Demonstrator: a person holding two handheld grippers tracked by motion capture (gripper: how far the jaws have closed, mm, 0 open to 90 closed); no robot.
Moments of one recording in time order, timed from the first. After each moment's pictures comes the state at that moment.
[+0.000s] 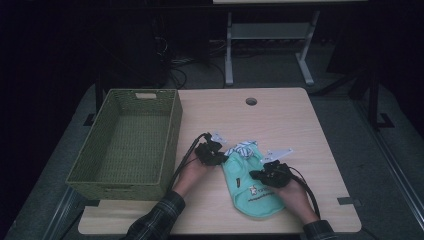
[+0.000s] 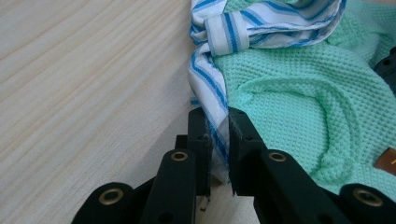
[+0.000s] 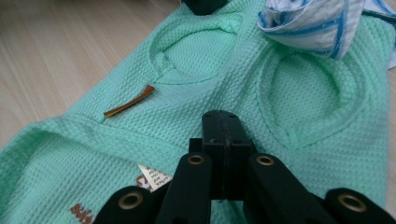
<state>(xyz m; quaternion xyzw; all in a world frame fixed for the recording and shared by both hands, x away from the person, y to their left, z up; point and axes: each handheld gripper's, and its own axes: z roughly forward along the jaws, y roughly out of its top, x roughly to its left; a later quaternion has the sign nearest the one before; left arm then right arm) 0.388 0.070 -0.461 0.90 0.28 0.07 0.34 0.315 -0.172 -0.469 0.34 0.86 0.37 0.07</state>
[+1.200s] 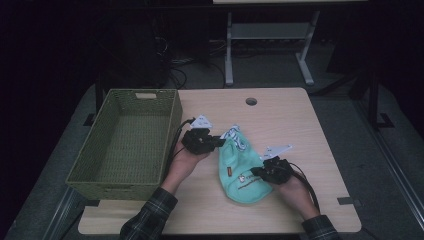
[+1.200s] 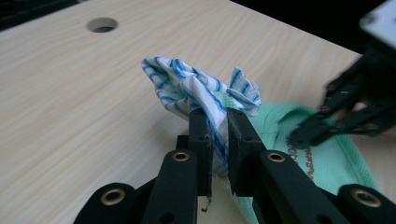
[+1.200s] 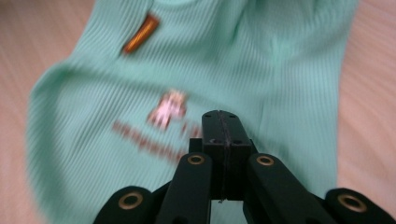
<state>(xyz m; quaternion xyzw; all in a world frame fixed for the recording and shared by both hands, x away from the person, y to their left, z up) 0.375 0.101 -0.388 0.84 0.29 0.09 0.45 0.318 -0.173 -0.455 0.32 0.87 0.35 0.08</state>
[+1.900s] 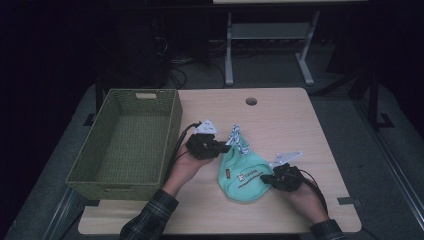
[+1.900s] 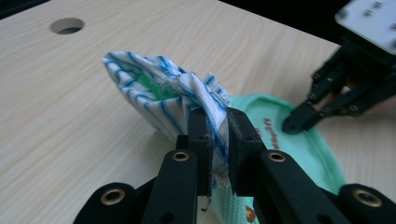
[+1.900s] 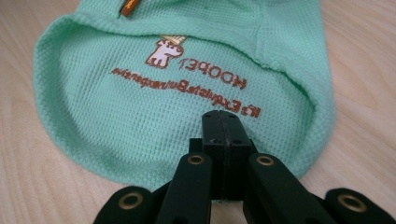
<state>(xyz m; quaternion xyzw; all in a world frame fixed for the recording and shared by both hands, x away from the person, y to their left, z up) 0.362 0.086 -0.391 0.86 0.23 0.06 0.46 0.303 -0.197 -0.463 0.34 0.88 0.33 0.07</state>
